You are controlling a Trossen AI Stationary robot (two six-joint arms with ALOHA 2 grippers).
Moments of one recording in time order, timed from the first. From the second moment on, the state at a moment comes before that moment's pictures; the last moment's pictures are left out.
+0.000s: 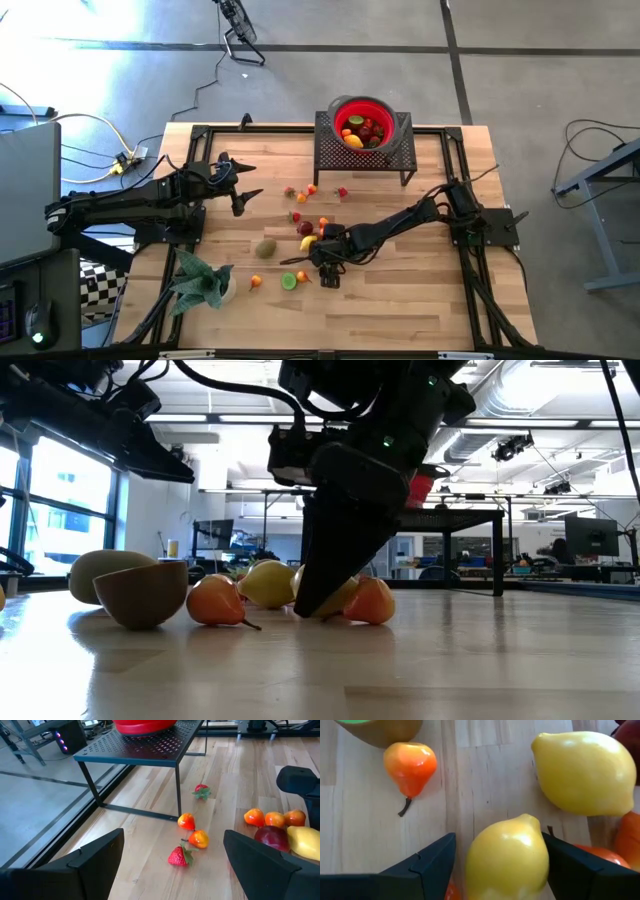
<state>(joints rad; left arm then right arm) 0.28 0.49 0.33 -0.13 -0.15 0.10 0.25 2.11 1.39 -0.40 0.10 0.34</state>
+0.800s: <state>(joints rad) 0.28 0.49 0.33 -0.13 -0.15 0.10 0.25 2.11 1.39 -0.40 0.13 0.31</state>
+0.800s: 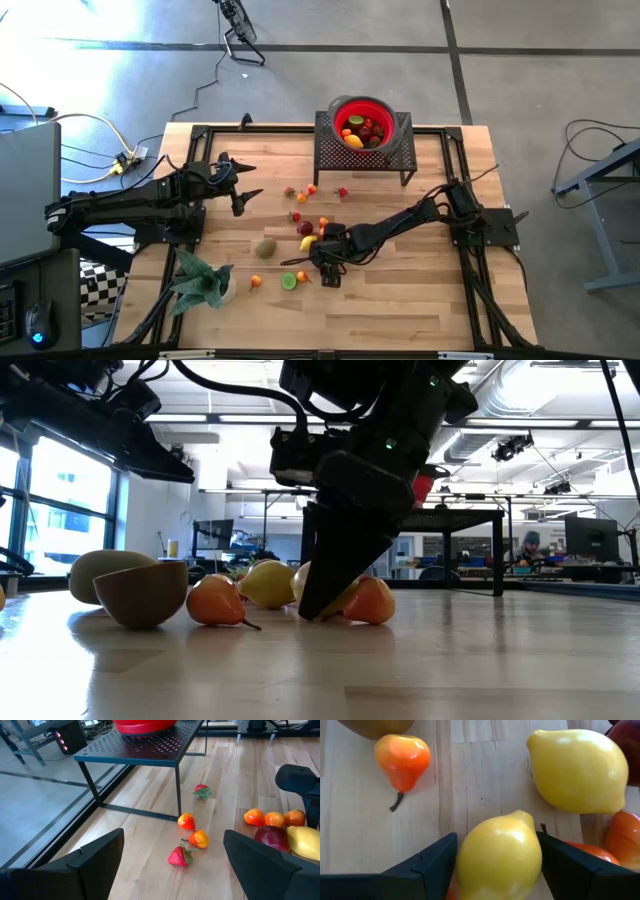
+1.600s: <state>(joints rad) 0.28 0.49 0.33 -0.13 -0.15 0.10 0.23 1.91 1.39 -0.38 0.12 0.26</state>
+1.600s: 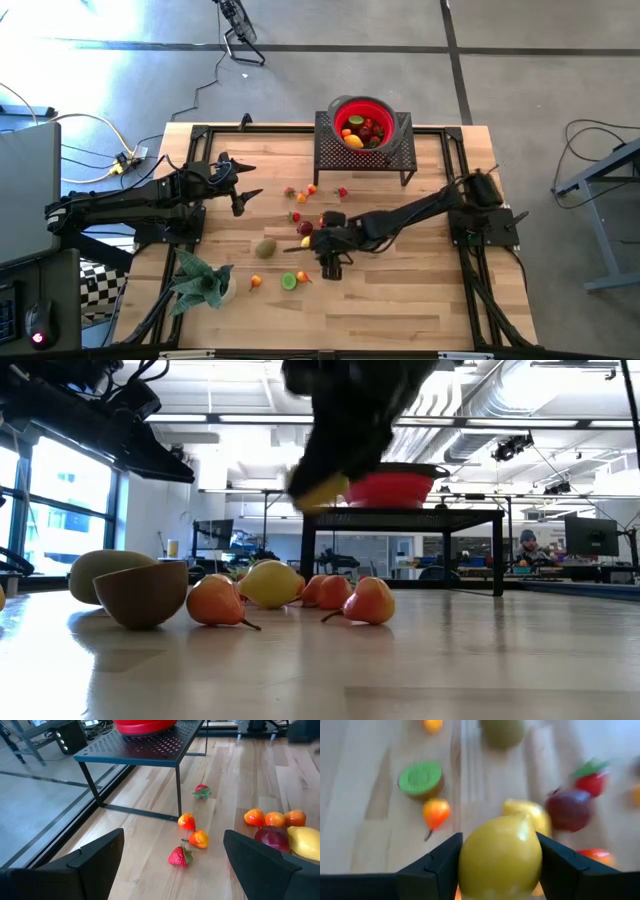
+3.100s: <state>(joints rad) 0.28 0.49 0.33 -0.13 -0.15 0.10 -0.43 1.48 1.39 -0.47 0.44 0.20</state>
